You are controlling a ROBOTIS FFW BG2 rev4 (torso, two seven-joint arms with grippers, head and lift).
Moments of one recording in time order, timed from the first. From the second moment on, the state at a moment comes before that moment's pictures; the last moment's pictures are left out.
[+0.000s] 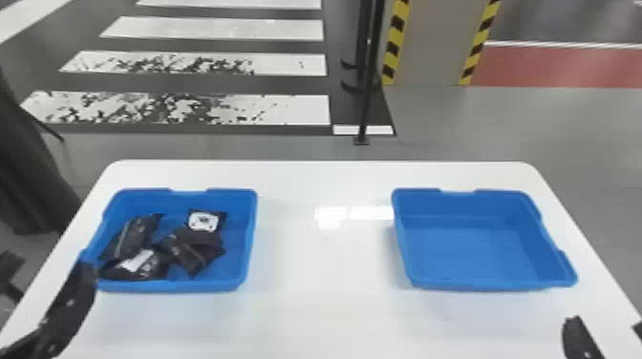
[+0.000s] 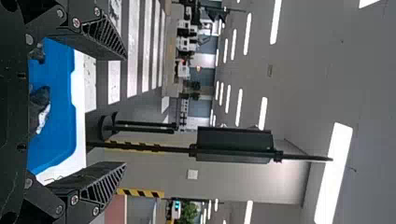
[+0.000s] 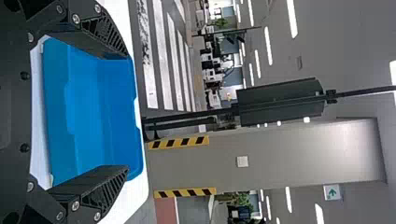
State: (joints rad) left arm 0.86 0.08 0.36 -2.19 0.42 -0.29 -0.42; right arm 0.92 0.00 -0.35 -2.09 -0.40 -0.29 0.40
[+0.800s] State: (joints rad) left arm 1.03 0.03 0.39 -2.22 0.36 -0.26 -0.41; right arm 0.97 0.00 -0.36 -2.14 -0.30 -0.31 0.37
